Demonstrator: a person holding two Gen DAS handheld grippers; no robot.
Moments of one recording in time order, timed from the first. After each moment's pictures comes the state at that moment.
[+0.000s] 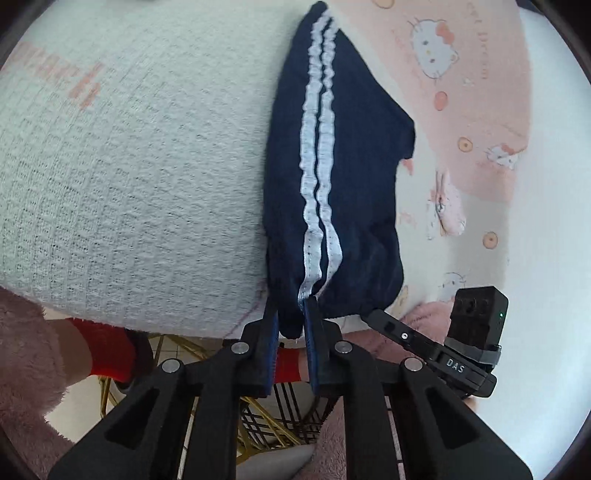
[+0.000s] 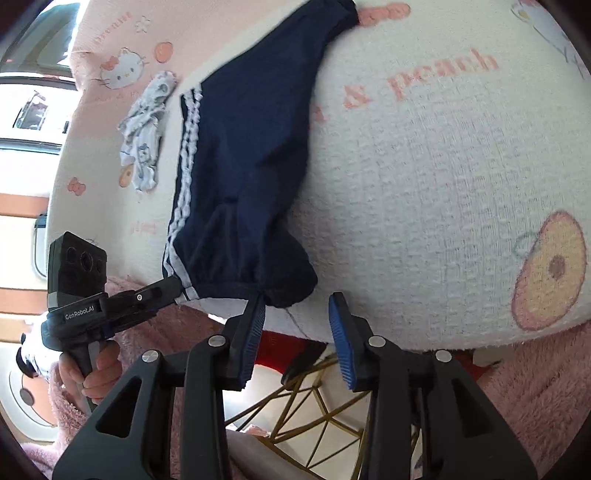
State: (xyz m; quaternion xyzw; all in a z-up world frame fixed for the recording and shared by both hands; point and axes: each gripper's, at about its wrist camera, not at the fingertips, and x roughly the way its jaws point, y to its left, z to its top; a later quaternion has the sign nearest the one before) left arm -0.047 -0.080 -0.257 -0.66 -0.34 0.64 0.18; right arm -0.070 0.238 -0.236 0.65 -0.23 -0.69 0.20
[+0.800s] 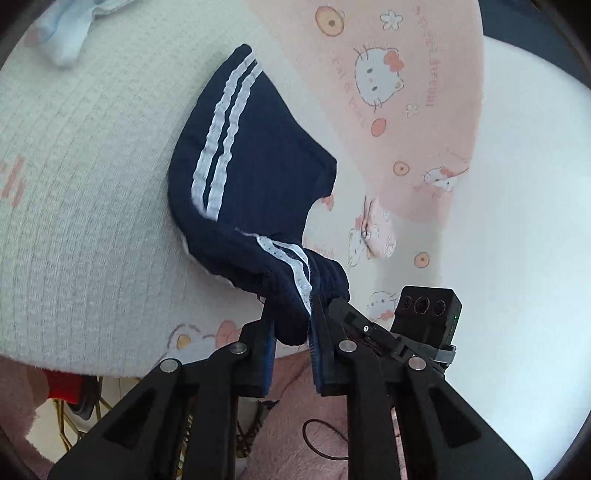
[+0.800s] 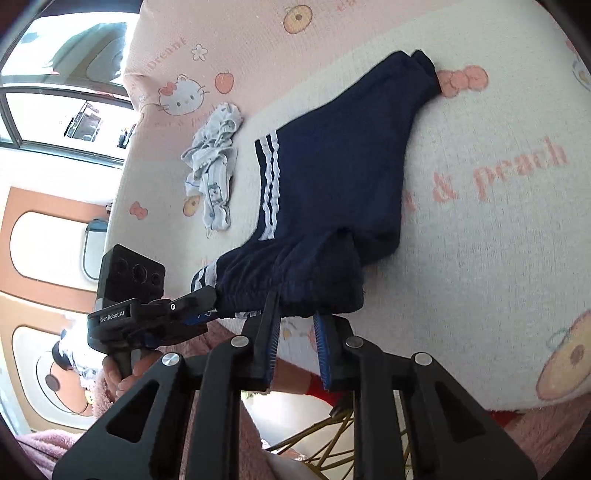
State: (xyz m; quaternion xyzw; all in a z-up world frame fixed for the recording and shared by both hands) left arm -0.109 -0.081 -0.225 -0.59 -0.45 0.62 0.26; right arm -0.126 0.229 -0.193 0.58 -0.29 -0.71 0.29
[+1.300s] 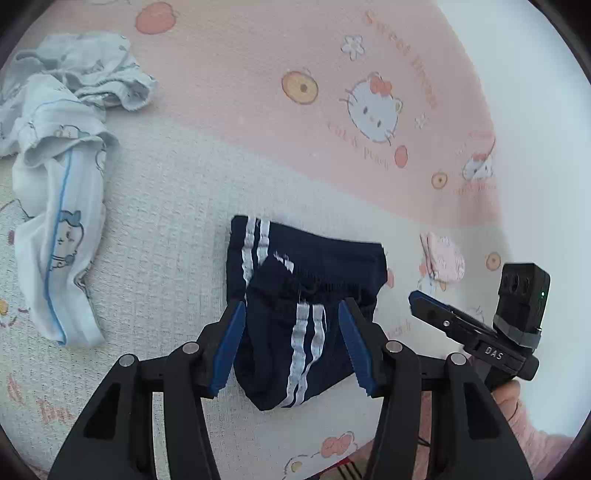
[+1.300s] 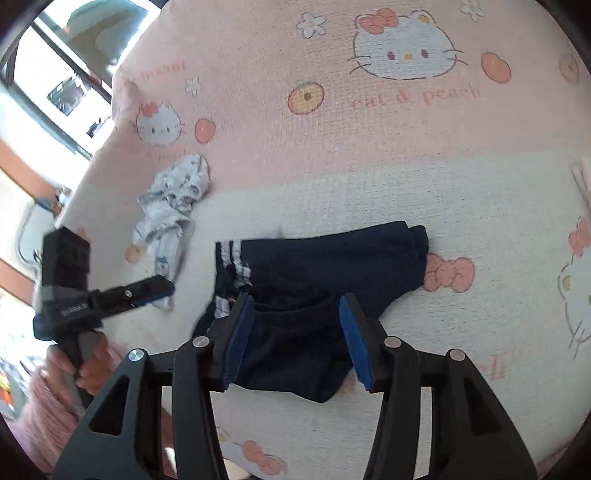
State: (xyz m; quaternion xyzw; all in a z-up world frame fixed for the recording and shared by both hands) left arm -0.185 -0.074 -0.197 -0.55 -0.20 0.78 0.23; right arm -0.198 0.192 -0.159 0.53 -0.09 -0.82 0.21
